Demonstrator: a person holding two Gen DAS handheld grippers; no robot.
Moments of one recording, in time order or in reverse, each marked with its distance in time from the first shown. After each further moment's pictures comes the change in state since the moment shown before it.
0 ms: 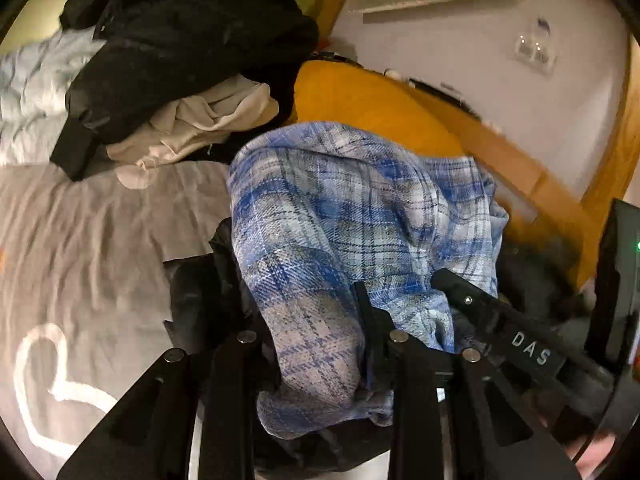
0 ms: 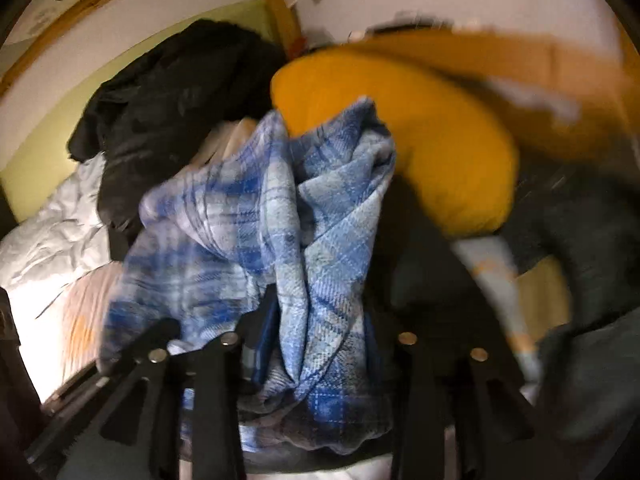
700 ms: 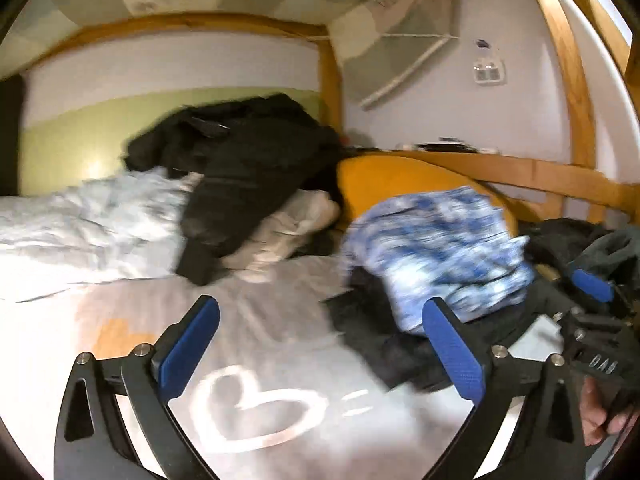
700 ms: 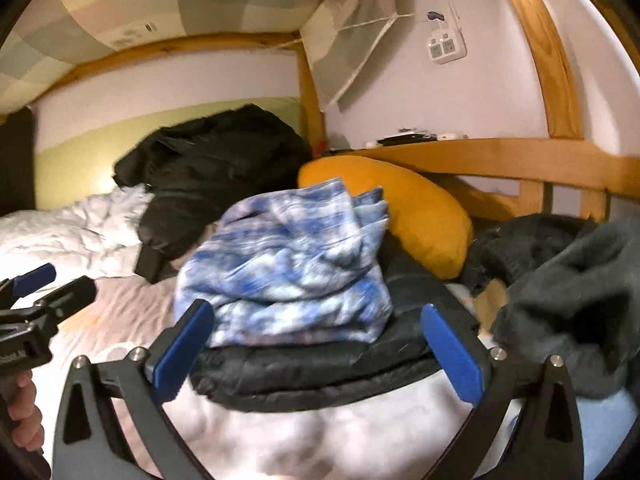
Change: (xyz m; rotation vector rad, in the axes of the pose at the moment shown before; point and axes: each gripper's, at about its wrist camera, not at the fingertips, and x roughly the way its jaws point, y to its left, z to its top) left arm -0.158 0.031 -0.072 0.296 -0.403 0.283; right arm -0.108 0.044 -0.129 -0.153 -0.448 -0.051
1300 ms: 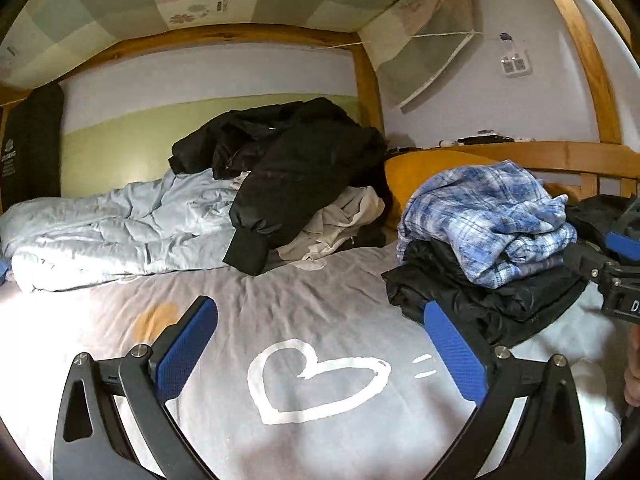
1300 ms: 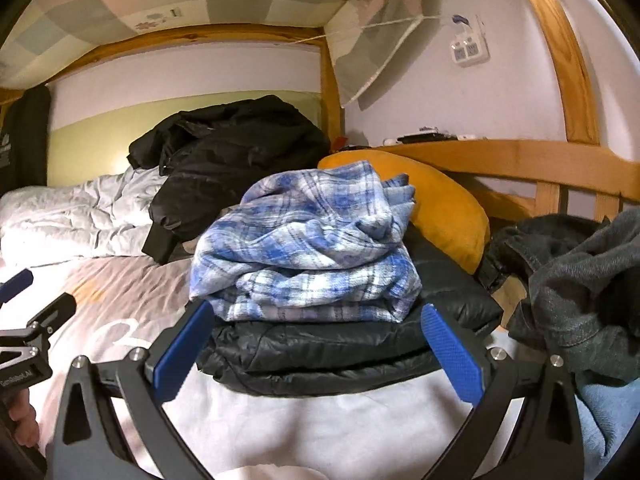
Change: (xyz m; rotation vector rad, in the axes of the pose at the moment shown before) left arm -0.008 0.021 -0.050 0.011 -0.041 0.110; right arm 0.010 0.020 -0.010 -0.093 0.006 0.014
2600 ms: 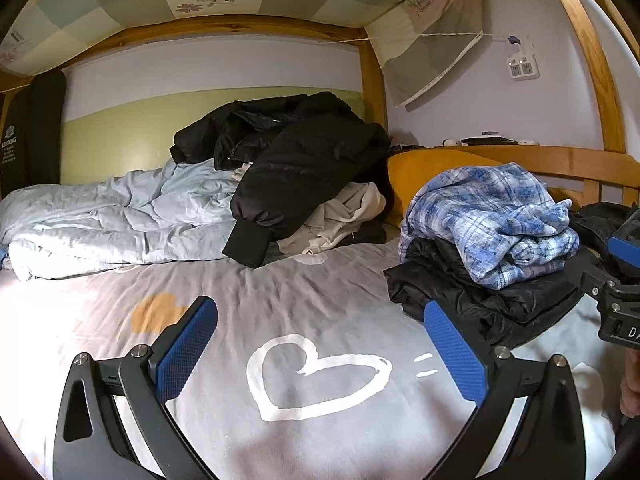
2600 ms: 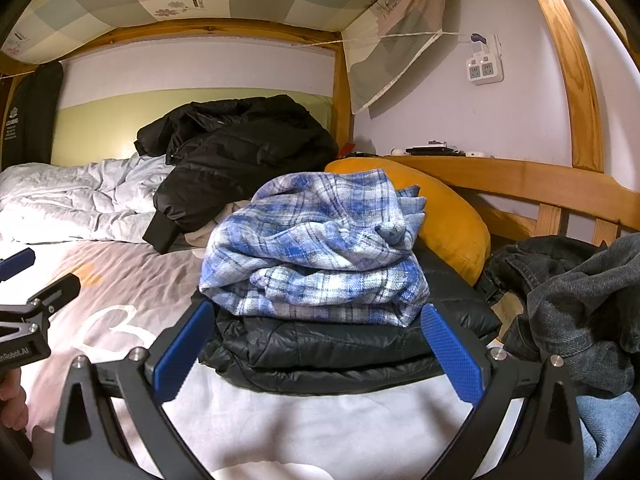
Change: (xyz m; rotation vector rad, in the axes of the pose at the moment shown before) left arm 0.005 0.003 -0.004 -0.041 0.024 0.001; right arm -0.005 0.015 -0.003 -0.075 -0.015 -0.018
